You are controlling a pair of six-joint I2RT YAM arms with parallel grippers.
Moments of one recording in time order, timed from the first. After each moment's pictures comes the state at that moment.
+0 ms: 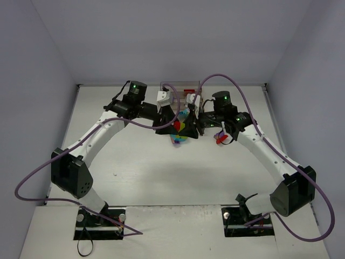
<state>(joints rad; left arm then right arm) -0.48 1.61 1.50 -0.53 1.15 0.42 0.47 1.38 1.21 -0.42 -0.88 -0.41</state>
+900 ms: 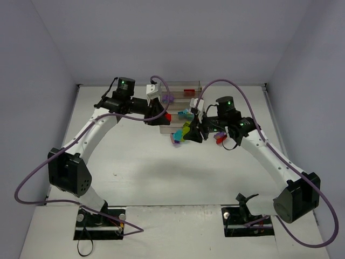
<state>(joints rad) -0.37 1.61 1.50 -0.53 1.16 0.41 0.45 1.31 1.13 -0.45 -0.81 -0.40</state>
